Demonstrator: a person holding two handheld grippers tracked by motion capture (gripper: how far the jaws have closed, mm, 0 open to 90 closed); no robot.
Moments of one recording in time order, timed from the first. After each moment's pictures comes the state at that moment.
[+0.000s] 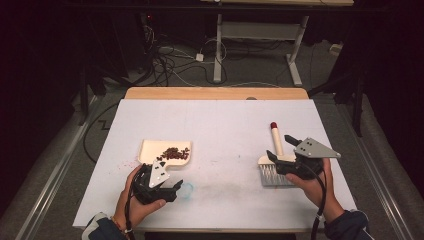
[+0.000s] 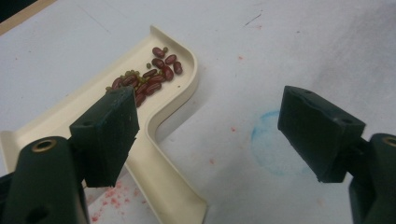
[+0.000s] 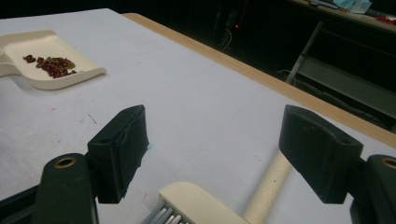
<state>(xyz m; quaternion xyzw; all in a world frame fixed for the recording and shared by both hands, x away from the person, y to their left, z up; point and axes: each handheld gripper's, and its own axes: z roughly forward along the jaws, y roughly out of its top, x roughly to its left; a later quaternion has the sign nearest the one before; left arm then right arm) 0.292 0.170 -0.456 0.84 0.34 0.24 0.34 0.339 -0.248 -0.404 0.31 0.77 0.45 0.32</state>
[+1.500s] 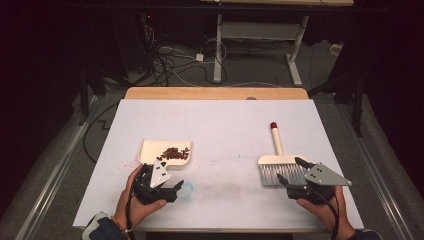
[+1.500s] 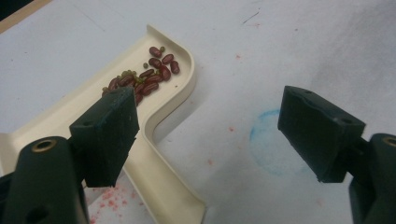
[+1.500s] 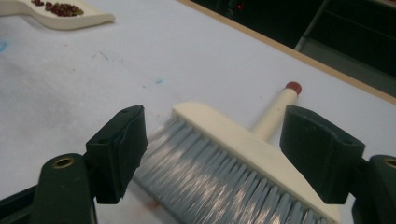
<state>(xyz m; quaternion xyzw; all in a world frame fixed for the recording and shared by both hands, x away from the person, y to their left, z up) 0.293 0.168 -0.457 0.85 0.33 0.24 0.34 0.295 -0.278 -0.441 0.31 0.79 0.42 0.32</state>
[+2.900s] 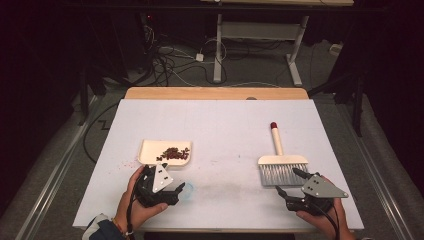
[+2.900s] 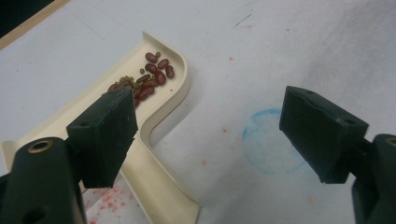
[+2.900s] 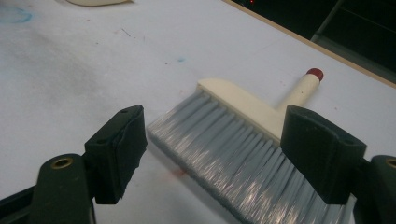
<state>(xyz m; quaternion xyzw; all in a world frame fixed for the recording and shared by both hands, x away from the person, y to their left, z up) 0.285 0.163 -0.456 0.85 0.32 0.26 0.33 0.276 -0.277 -0.458 0.29 0.81 0.41 0.31</state>
